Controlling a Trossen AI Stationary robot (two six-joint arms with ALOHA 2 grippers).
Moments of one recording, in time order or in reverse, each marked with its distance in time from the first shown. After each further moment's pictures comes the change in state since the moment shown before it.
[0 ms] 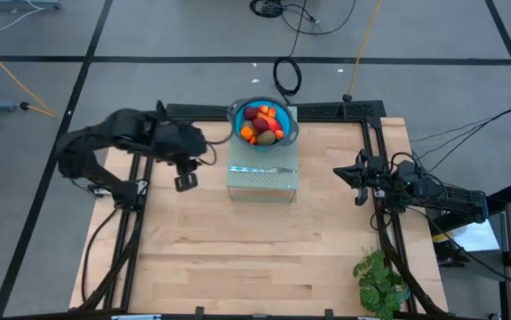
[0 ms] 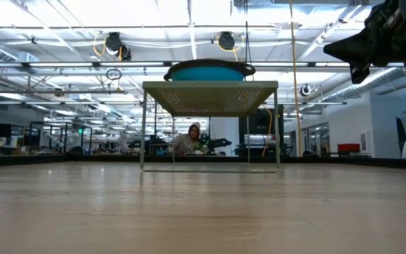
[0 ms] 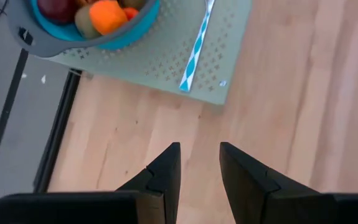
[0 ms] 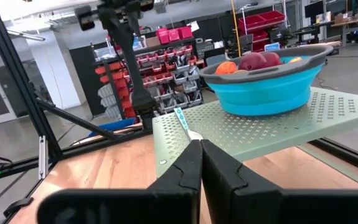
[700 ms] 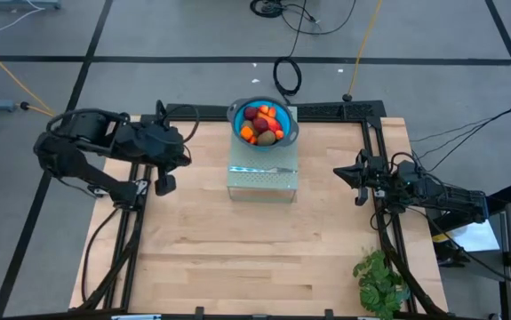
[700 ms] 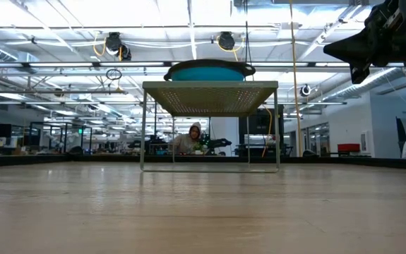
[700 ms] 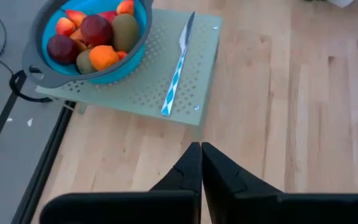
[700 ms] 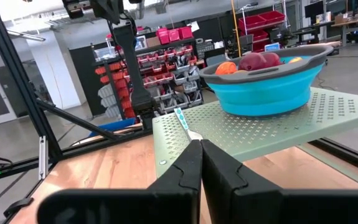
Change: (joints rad) left arm -0.104 -0.150 -0.008 0.075 -0.022 -0.028; right arm 0.000 0.000 0.000 0.000 0.000 0.000
